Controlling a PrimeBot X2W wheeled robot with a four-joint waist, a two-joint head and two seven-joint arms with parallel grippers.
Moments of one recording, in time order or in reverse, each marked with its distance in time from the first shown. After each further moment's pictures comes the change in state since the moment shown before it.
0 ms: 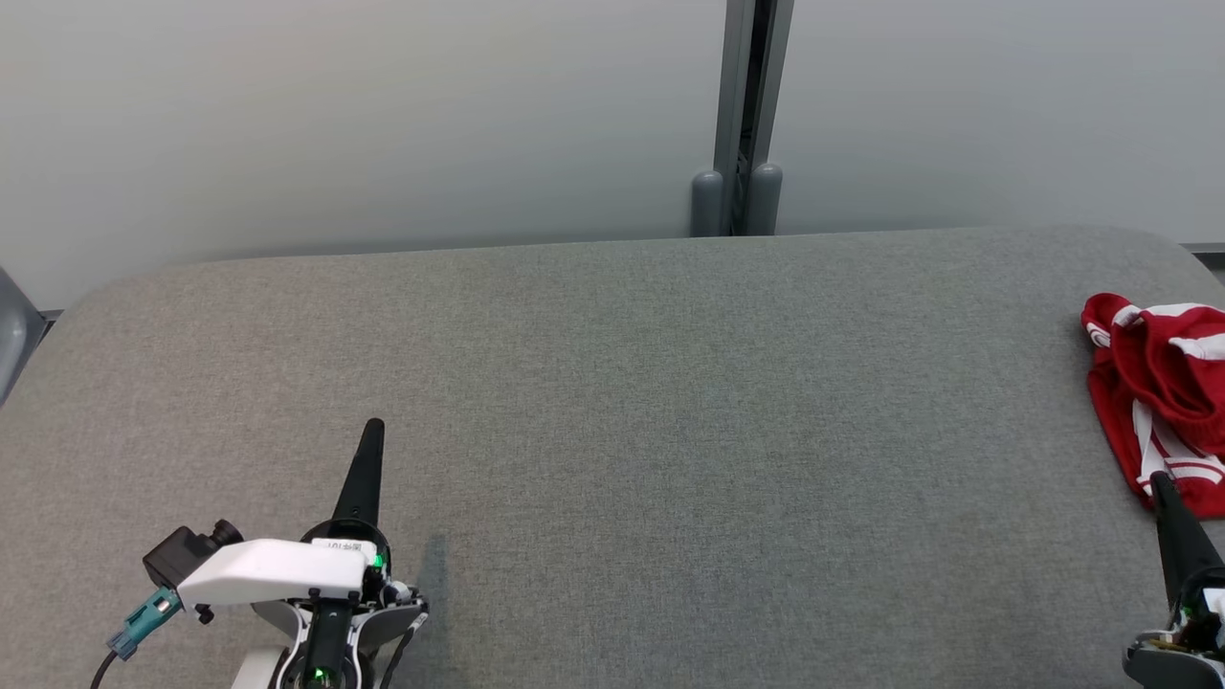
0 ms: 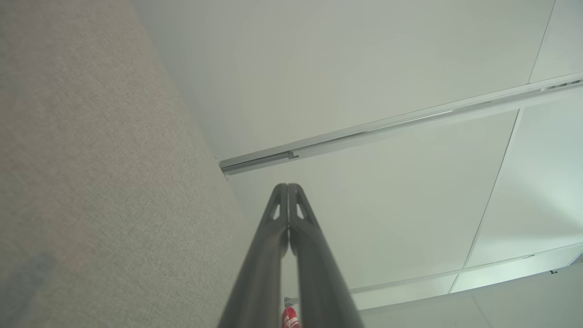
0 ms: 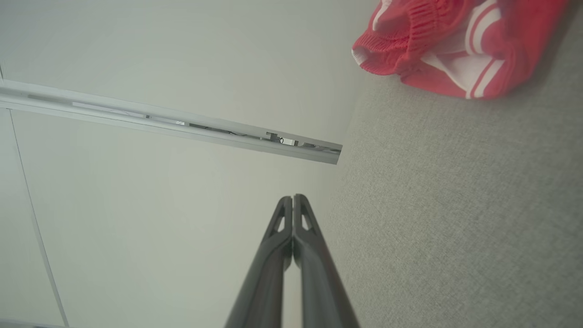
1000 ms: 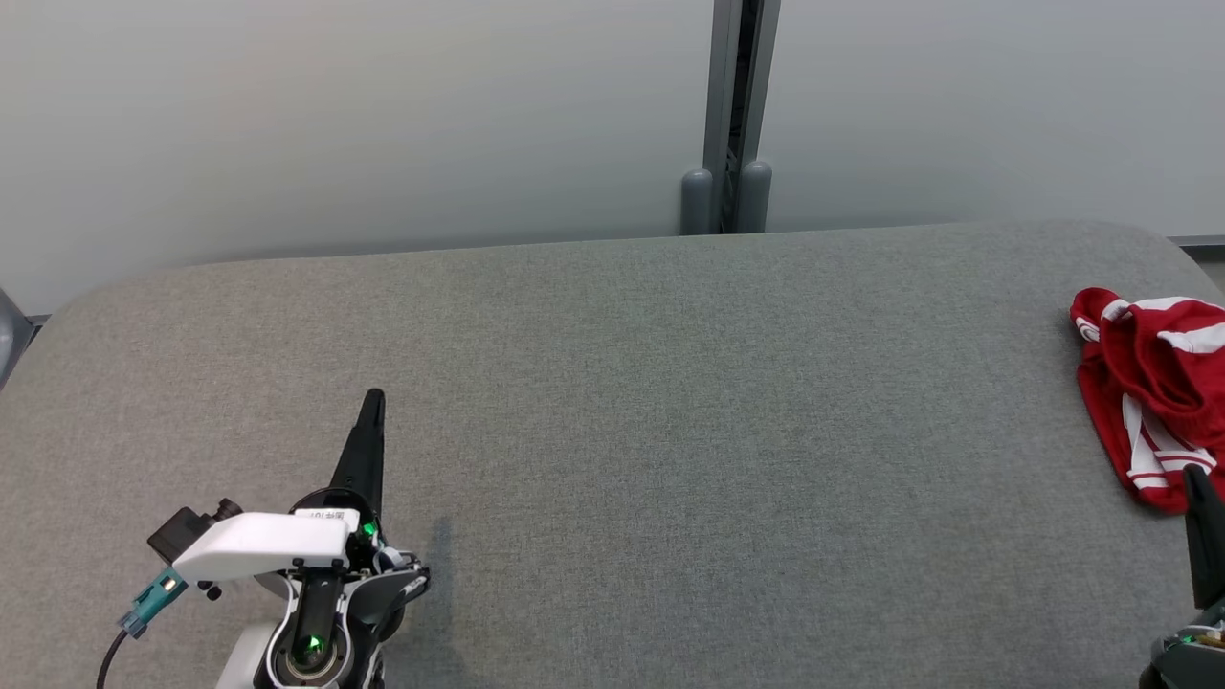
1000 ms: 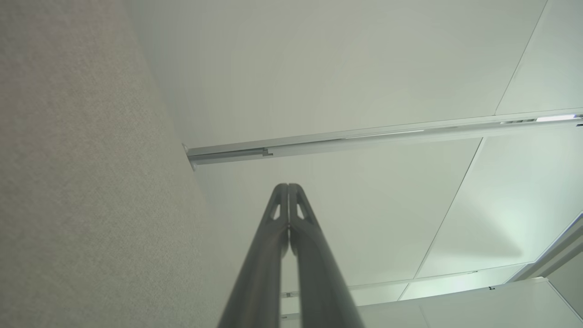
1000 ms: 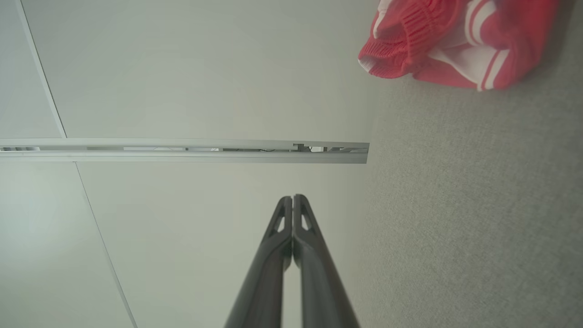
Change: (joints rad) left arm -0.052 0.001 -0.007 0.022 -0.179 -0.019 0.030; right arm -0.005 -0.003 -0.064 -0.005 0.216 0.000 0.073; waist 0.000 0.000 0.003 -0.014
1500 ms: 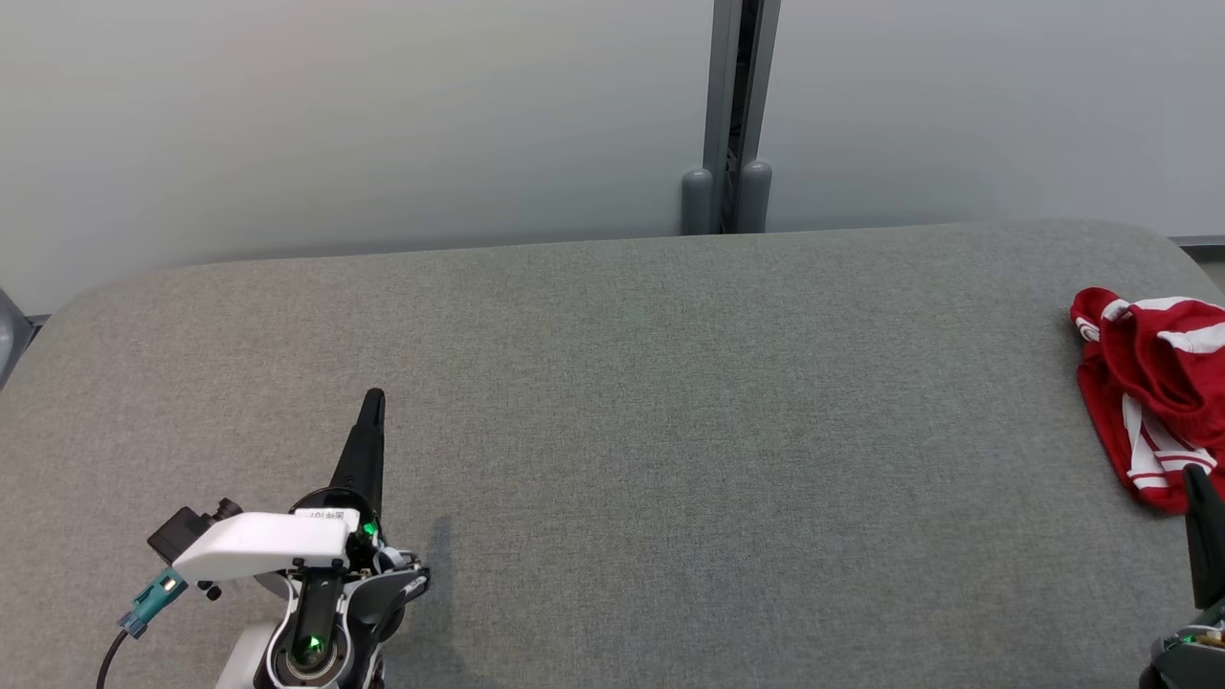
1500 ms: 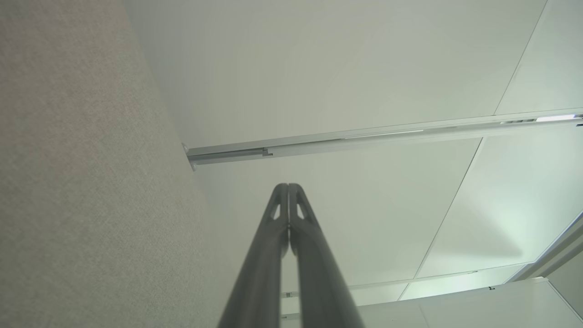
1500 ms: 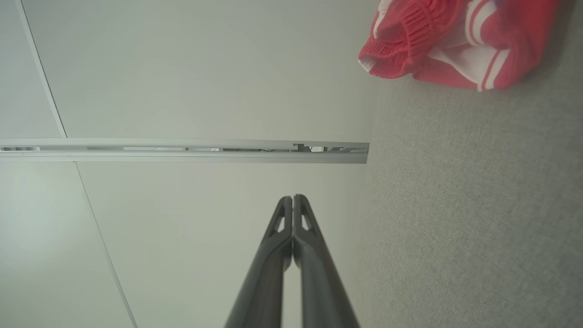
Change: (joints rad) left arm -0.004 0.000 0.000 0.000 -0.001 0.000 0.000; right arm 0.000 0.000 0.000 0.000 0.000 0.000 0.000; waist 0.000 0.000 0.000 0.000
